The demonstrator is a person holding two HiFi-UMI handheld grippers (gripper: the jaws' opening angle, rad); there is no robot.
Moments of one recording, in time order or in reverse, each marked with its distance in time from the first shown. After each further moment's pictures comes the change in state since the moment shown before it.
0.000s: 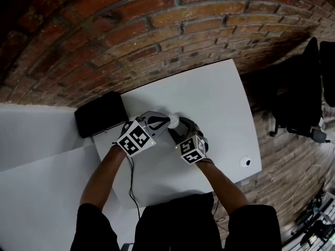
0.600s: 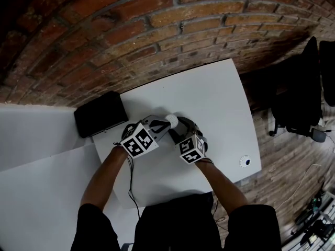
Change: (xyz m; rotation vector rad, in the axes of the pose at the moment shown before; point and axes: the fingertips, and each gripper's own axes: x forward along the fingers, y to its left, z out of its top) left arm 0.013 -0.017 -0.023 0.029 0.094 -0.040; right arm 0.000 0.000 0.000 -0.001 0.003 -0.002
